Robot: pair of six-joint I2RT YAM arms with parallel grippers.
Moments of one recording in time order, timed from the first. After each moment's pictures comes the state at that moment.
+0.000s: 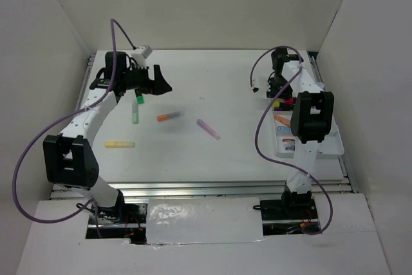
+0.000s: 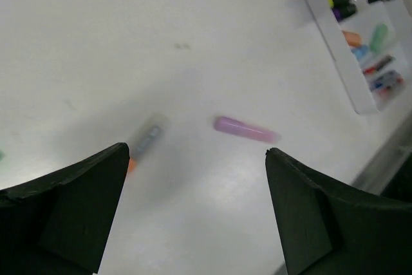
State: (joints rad) left arm -0.09 1.58 1.32 -0.38 0.67 -0.12; right arm 0.02 2.13 1.84 -1.09 0.19 -1.46
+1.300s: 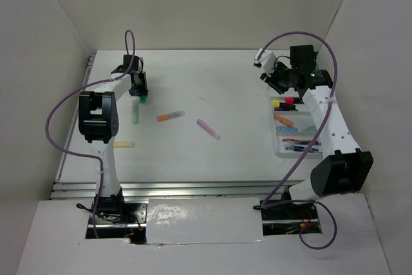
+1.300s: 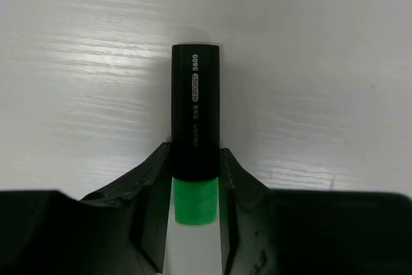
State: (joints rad) left arm -0.01 2.21 1.70 -0.46 -0.03 -0.17; right arm 0.07 1.47 1.51 -0.78 -0.30 -0.89
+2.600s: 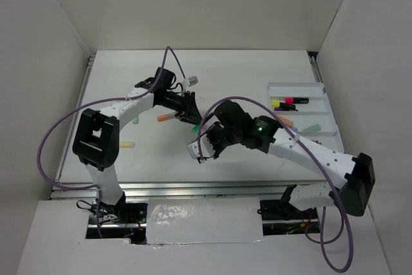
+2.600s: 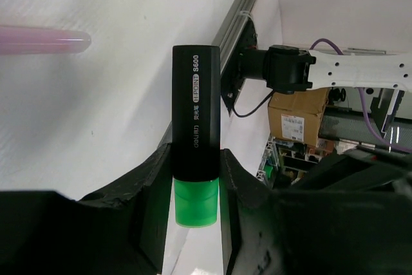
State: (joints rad) left arm -0.37 1.83 1.37 -0.55 1.06 -0.33; right arm 0.92 1.25 1.12 -0.61 -0.38 -1.22
